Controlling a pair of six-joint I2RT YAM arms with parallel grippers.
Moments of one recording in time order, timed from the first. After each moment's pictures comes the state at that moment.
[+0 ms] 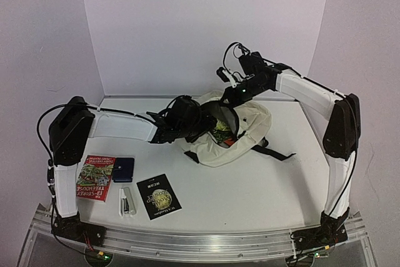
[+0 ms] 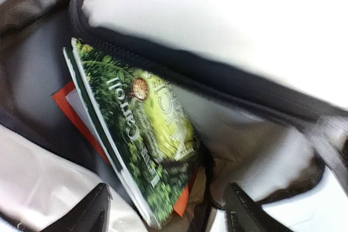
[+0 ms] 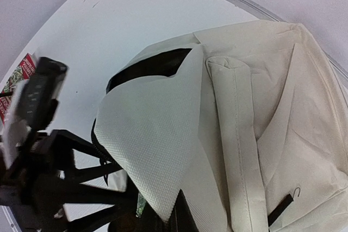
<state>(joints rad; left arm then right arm) -0.91 2.00 1.42 0.08 -0.15 -1.14 0.54 2.05 1.95 -0.75 -0.30 -0.06</state>
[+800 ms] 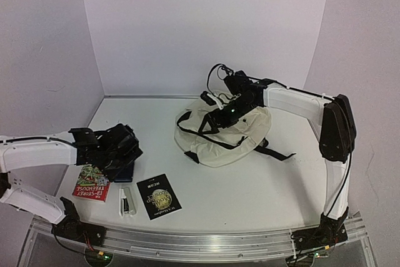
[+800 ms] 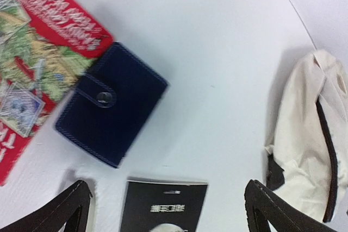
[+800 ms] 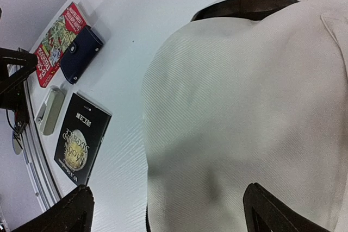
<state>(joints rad) -0.89 1.25 0.82 -0.66 -0.47 -1.54 0.64 2.06 1.80 -0.72 -0.48 -0.04</state>
